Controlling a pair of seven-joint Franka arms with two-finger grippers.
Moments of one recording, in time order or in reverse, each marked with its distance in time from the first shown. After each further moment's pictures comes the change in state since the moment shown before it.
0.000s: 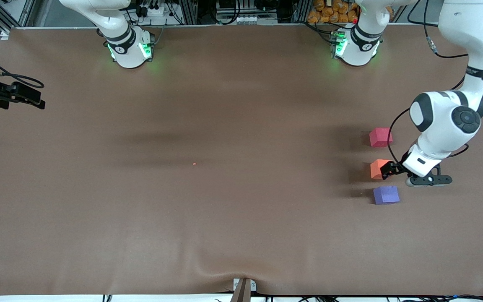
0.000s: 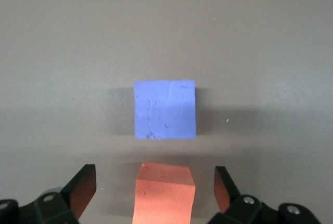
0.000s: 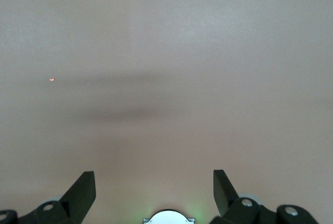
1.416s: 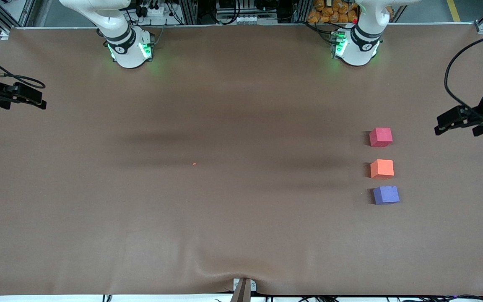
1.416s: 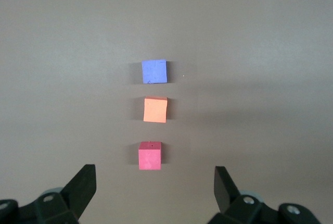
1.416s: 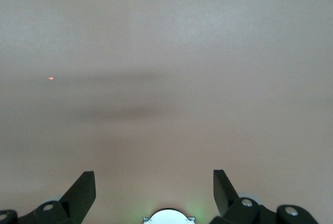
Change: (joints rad) left arm -0.006 -0.211 -0.030 0.633 -0.001 -1.018 -0.011; right arm 0.000 0.000 0.000 -0.006 0.000 0.000 0.000
